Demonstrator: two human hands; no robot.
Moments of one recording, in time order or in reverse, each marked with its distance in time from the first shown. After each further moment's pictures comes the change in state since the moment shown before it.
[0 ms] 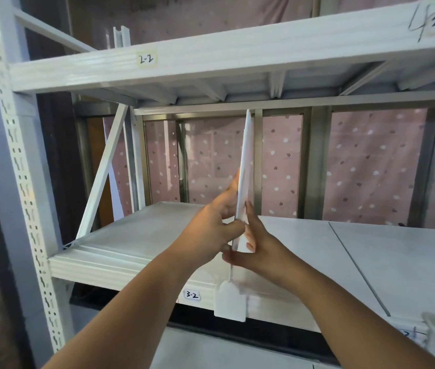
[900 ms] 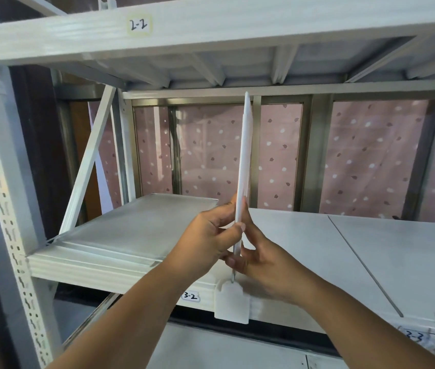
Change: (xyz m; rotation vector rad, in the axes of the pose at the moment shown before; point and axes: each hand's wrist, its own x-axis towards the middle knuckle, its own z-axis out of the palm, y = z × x) left_hand -0.007 -0.042 0.004 -0.291 -0.014 0.068; right_hand 0.002 0.020 0.016 0.169 -0.067 -0.081
